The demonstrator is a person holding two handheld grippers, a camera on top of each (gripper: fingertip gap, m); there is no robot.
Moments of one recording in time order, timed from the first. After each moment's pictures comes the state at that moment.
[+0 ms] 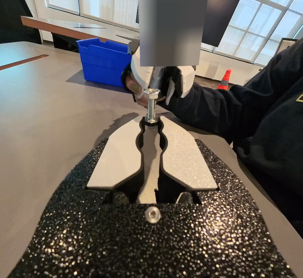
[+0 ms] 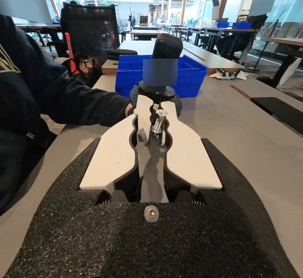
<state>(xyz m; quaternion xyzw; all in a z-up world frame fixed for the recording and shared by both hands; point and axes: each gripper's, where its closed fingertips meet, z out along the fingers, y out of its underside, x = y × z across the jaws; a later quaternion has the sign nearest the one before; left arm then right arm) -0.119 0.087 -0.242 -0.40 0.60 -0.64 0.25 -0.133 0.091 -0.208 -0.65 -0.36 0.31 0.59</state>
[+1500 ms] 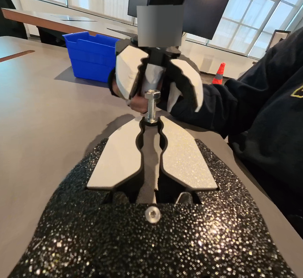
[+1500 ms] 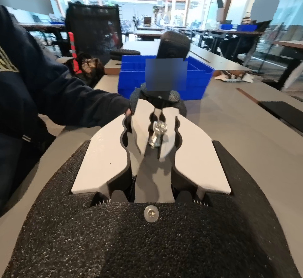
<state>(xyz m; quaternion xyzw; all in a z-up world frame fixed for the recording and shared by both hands) -0.117 0.076 -0.245 -0.39 0.62 -0.64 0.23 -0.151 0.094 -0.212 -0.64 -0.37 0.32 0.59</state>
